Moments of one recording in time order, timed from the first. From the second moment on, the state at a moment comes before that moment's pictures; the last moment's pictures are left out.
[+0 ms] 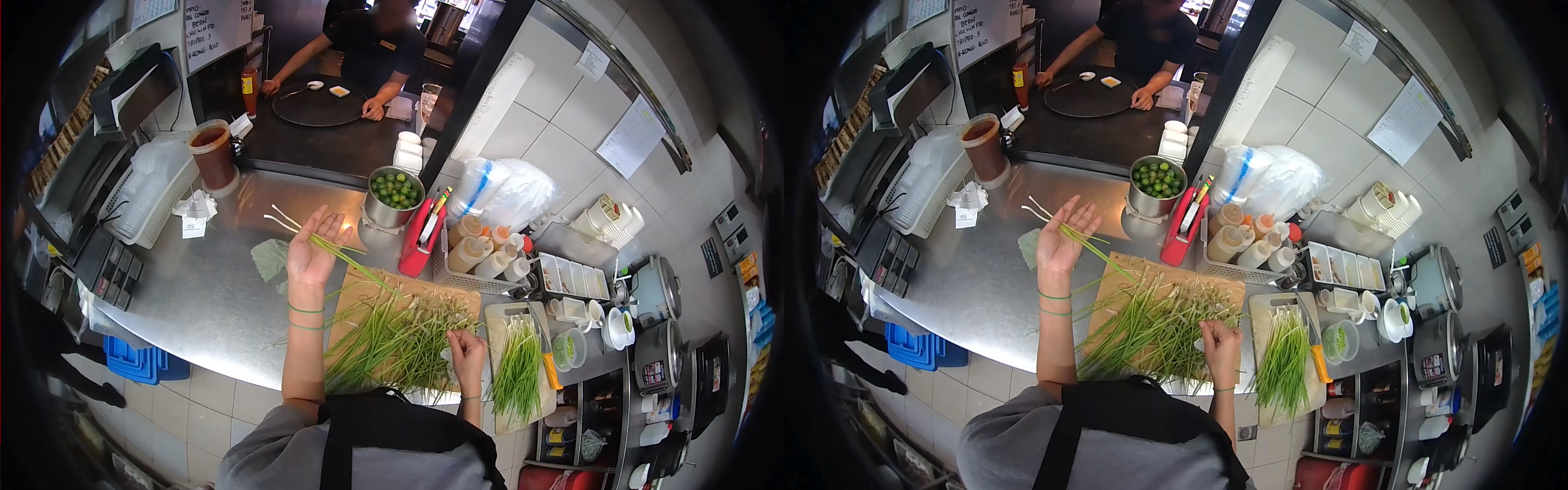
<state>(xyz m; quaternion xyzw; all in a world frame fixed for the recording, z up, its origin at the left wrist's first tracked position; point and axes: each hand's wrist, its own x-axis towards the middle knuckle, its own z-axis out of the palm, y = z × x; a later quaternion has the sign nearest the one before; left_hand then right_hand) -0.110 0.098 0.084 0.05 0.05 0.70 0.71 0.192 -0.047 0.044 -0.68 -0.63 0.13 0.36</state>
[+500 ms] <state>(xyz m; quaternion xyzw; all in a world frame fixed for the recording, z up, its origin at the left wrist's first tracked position) -0.107 0.079 0.128 0.01 -0.23 0.66 0.71 0.190 -0.044 0.043 -0.66 -0.61 0.15 0.40</state>
